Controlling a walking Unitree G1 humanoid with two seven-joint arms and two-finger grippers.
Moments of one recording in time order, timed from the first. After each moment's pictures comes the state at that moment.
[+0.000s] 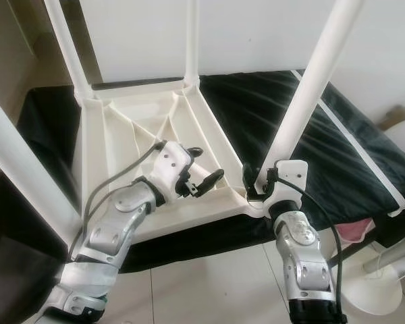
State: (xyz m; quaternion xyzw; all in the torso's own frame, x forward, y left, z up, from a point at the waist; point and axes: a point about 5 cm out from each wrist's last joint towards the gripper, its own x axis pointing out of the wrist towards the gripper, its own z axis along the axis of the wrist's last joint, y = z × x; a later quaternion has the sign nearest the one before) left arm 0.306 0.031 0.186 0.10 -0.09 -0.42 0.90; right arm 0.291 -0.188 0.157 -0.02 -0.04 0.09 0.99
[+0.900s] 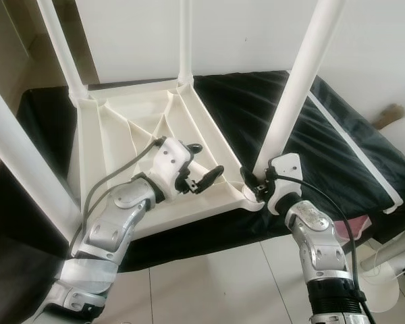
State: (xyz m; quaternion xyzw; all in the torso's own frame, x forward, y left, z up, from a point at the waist) left arm 0.308 0.034 0.189 0.10 -0.09 -0.42 0.90; right arm 0.302 -0.195 0.150 -0.05 -0.02 0.19 0.98
